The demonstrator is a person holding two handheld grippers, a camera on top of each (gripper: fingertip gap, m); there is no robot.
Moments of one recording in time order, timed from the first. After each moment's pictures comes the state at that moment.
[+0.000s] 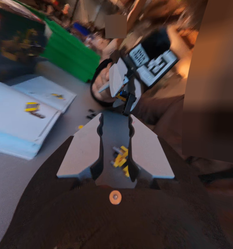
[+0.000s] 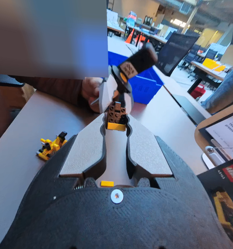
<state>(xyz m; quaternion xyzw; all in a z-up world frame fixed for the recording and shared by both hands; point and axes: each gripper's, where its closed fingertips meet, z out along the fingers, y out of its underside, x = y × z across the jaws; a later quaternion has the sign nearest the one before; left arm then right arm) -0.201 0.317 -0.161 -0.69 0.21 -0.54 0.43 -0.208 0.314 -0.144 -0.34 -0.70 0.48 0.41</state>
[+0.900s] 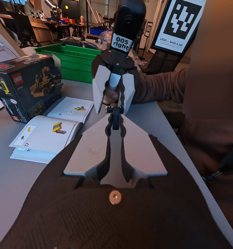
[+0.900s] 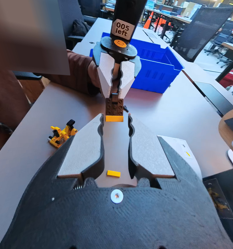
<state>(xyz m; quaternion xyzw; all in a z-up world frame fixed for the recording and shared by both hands) -0.197 0.309 -0.157 -0.69 0.33 -0.36 0.53 -0.202 0.315 -0.168 -0.35 -0.73 0.49 0.34</state>
